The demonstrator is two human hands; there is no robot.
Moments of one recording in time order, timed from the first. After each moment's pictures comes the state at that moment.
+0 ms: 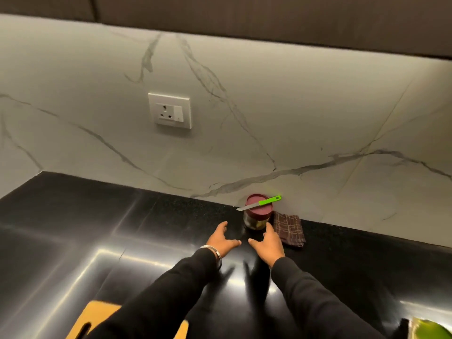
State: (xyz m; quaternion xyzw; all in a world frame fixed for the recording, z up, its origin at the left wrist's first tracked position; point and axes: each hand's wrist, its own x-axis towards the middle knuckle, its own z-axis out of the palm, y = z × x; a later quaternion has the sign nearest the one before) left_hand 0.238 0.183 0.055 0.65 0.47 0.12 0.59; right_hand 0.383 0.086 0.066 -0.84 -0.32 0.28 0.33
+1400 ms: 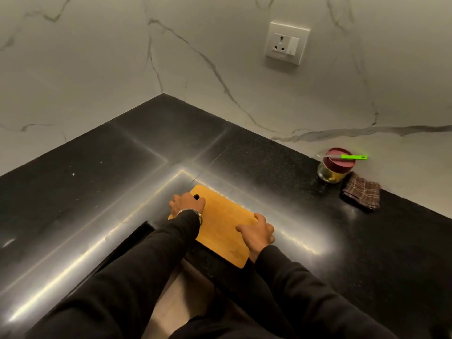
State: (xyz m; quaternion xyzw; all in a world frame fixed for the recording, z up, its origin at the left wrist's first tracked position) left_hand -0.055 0.093 0.045 0.51 0.82 0.08 0.25; right_hand 0.118 -0.018 0.063 -0.80 -0.30 0.44 0.29
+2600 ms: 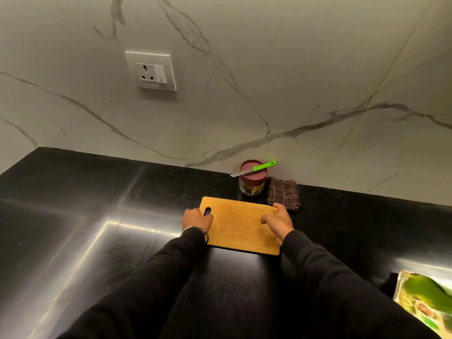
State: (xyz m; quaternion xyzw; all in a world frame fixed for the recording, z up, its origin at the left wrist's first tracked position) left_hand 0.199 0.186 0.013 0.69 0.65 0.05 0.32; right_hand 0.408 0.040 0.054 -0.81 -0.13 0.42 0.40
